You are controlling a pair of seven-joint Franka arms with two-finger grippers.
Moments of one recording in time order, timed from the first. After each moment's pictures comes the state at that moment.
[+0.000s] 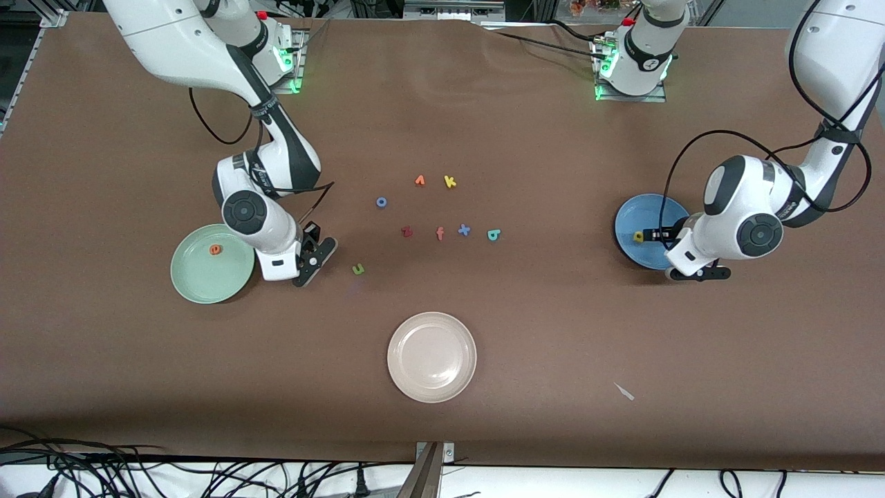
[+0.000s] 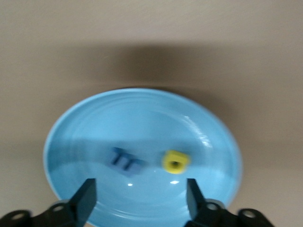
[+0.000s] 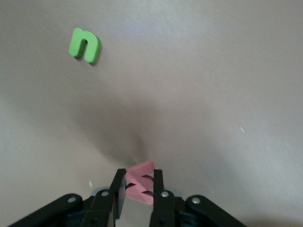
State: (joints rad) left arm 0.51 0.48 -0.58 -2.01 0.27 2.06 -0.29; right arm 0.27 0.53 0.07 -1.89 -0.07 2.30 -0.53
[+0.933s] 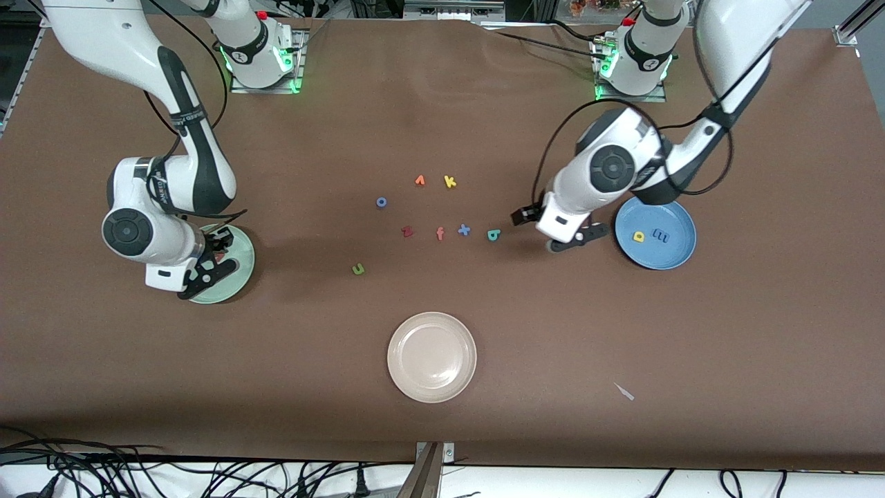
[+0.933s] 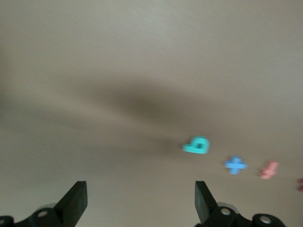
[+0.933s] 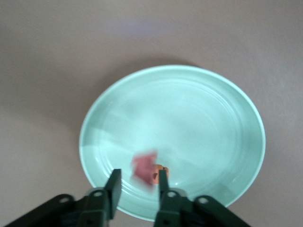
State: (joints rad) left arm 0.27 0.54 -0.85 -1.98 0.20 2.25 -1.05; right arm 0.22 0.48 -0.18 -1.88 -0.06 2.14 -0.51
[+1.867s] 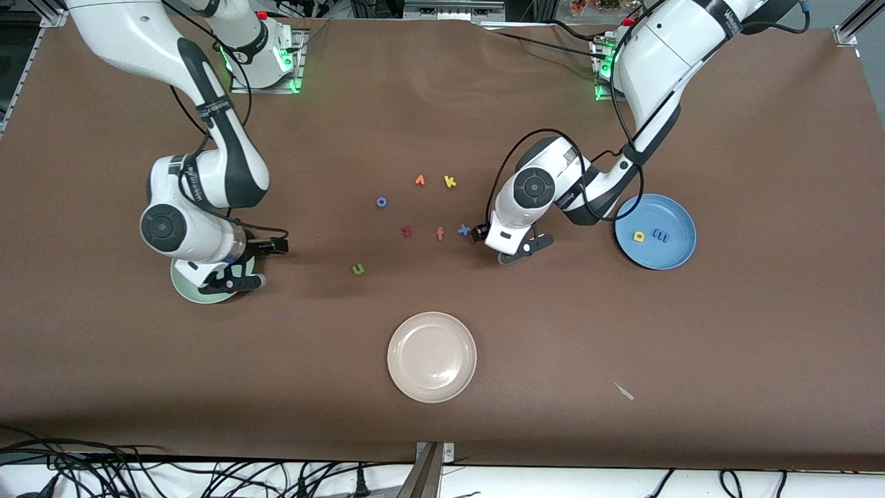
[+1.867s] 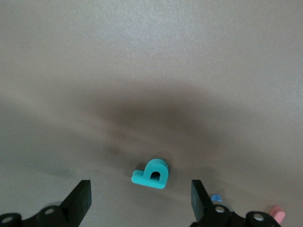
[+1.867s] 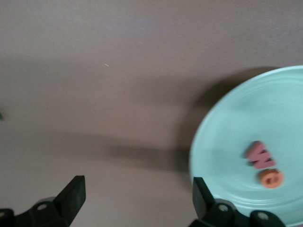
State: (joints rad) left arm -0.15 0.70 -0.52 -1.83 0.22 2.35 -1.18; right arm 0.24 0.48 -0.03 -1.86 0.07 2.18 0.11
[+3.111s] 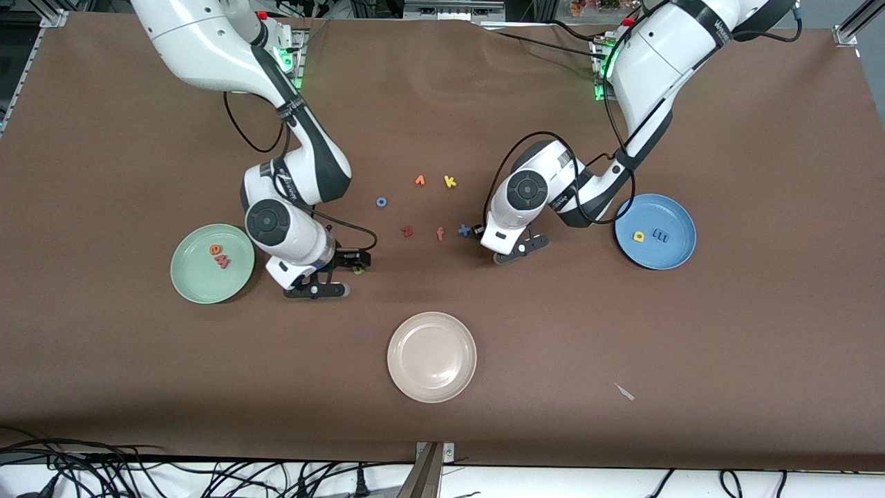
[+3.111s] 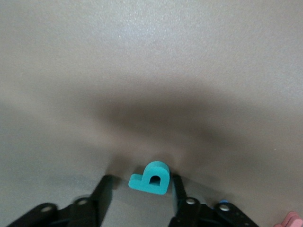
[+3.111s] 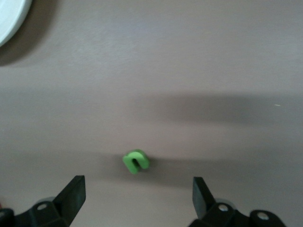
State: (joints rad) left arm -0.17 0.73 -0.51 -1.82 0.24 2.36 -1.18; right arm 0.40 0.64 0.05 -1.68 0.10 2.30 0.33
